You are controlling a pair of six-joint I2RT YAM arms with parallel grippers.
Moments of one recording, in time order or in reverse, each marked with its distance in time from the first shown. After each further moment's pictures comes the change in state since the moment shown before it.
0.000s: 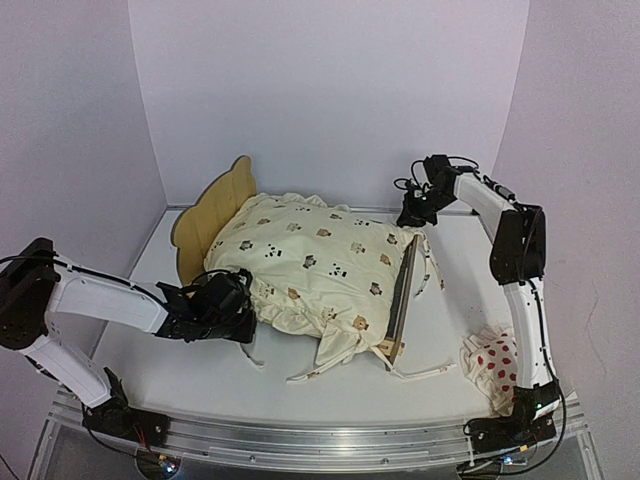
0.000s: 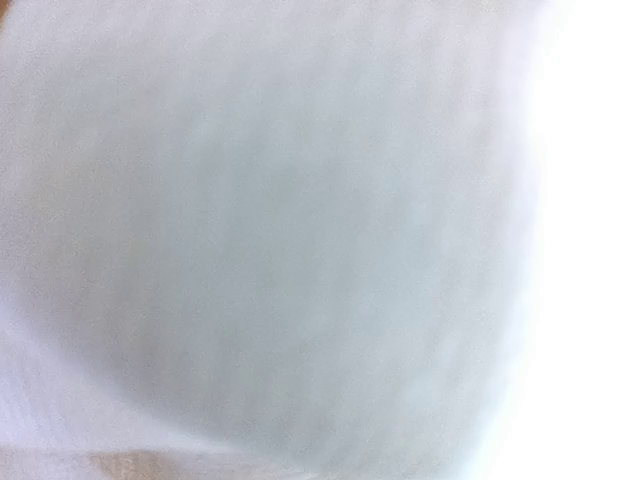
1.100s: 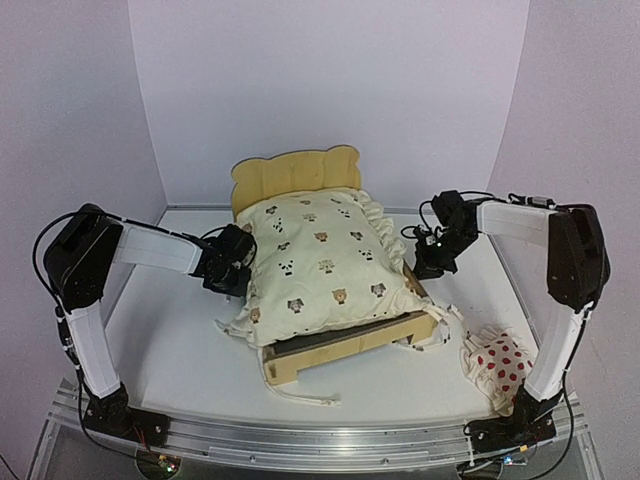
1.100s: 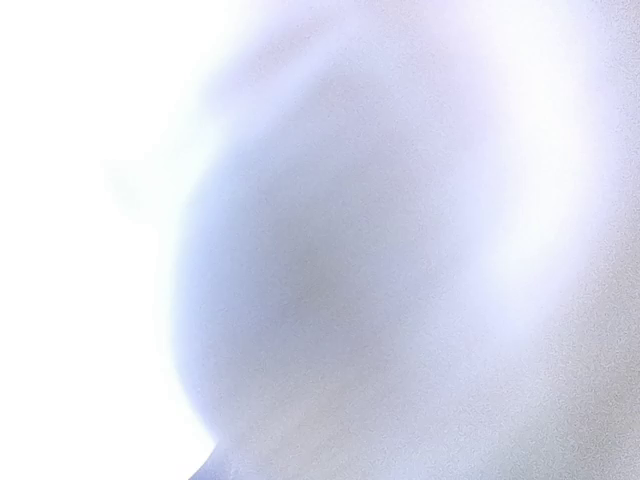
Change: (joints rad) left arm 0.305 0.380 0.425 -0.188 -0.021 0.236; right arm 0.104 -0.597 -0.955 0.140 0.028 -0.016
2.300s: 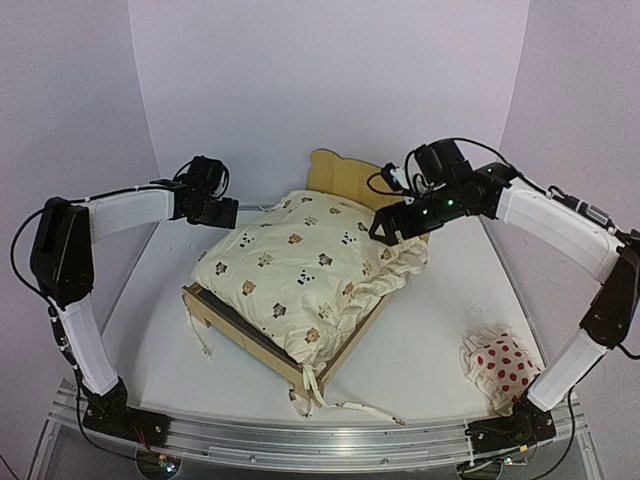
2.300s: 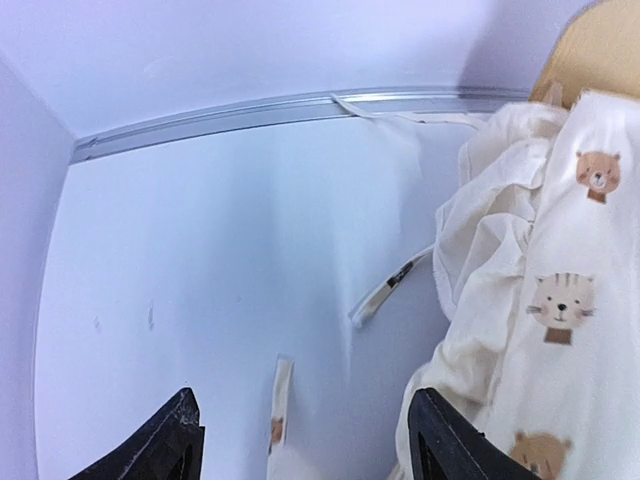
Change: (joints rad) left arm 0.202 -0.010 0.366 -0.065 0.050 0.205; right arm 0.322 -0.297 0.102 -0.008 0.278 -0.122
